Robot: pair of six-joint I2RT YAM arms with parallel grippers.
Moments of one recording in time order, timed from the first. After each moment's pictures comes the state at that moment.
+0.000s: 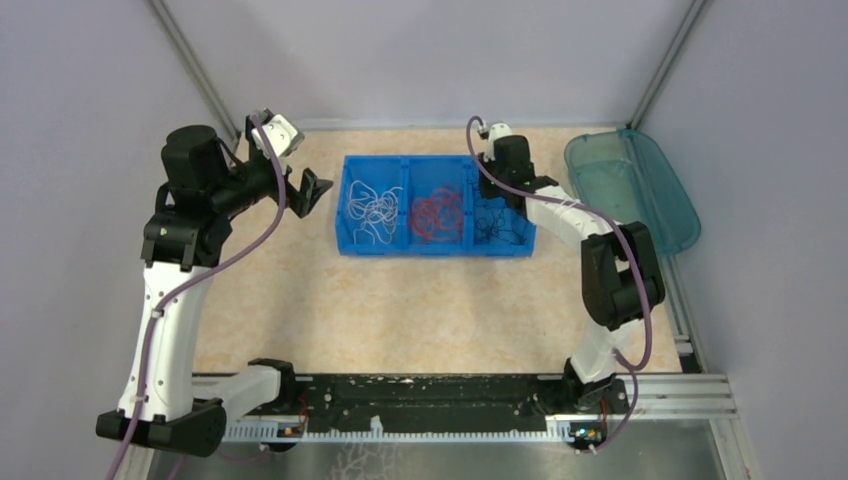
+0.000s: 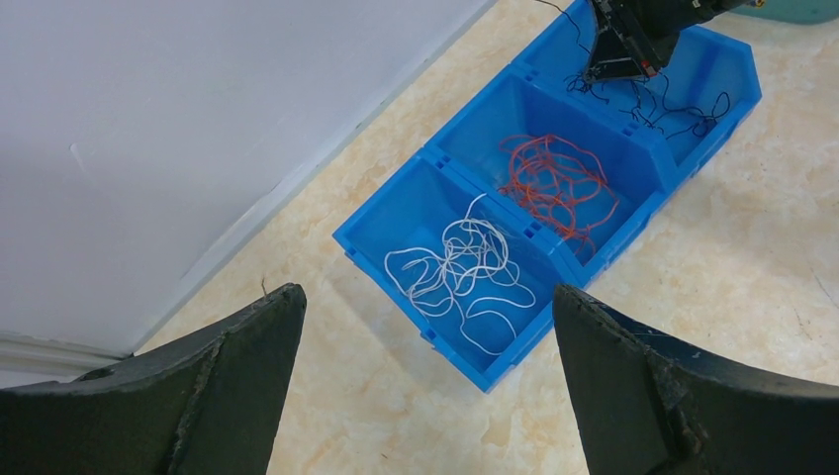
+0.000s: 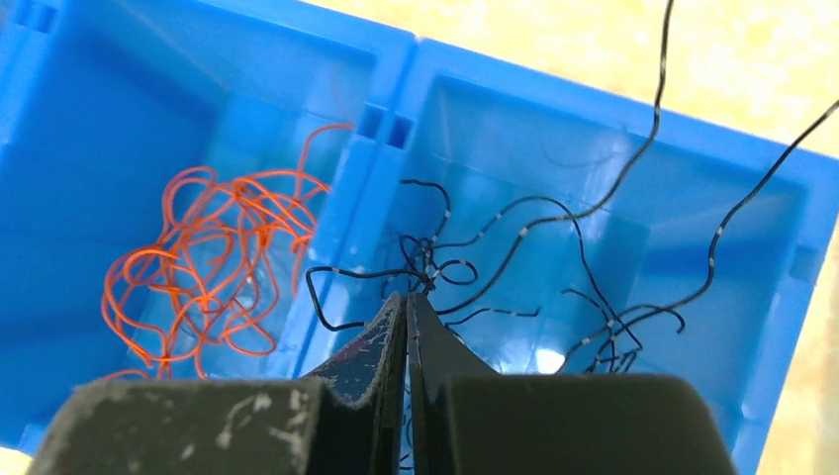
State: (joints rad) left arm -0.15 1.09 1.50 -0.68 0.51 0.44; right arm 0.38 1.75 1.27 -0.10 -0.01 0.07
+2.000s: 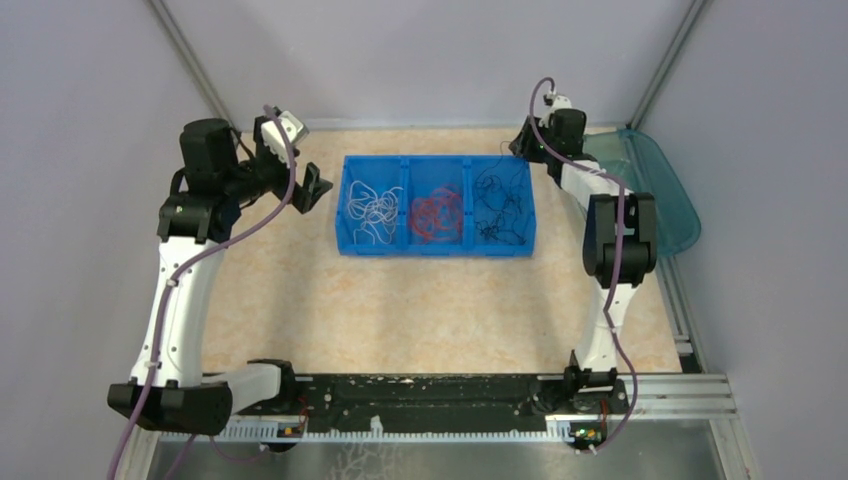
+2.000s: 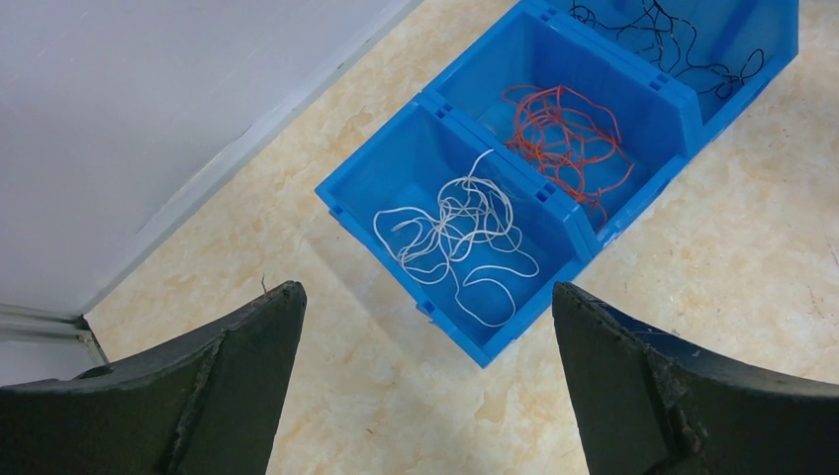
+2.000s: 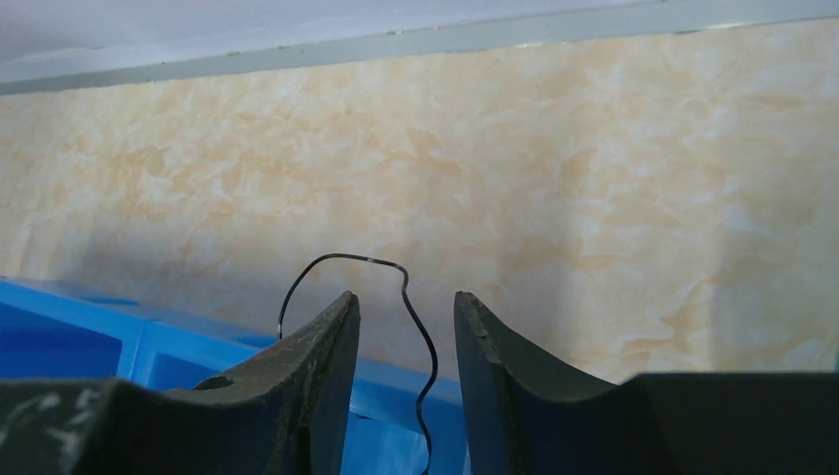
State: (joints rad) left arm -0.09 1.18 1.46 -0.67 0.55 0.45; right arm 0.05 2.04 1.52 0.09 -0.28 0.27
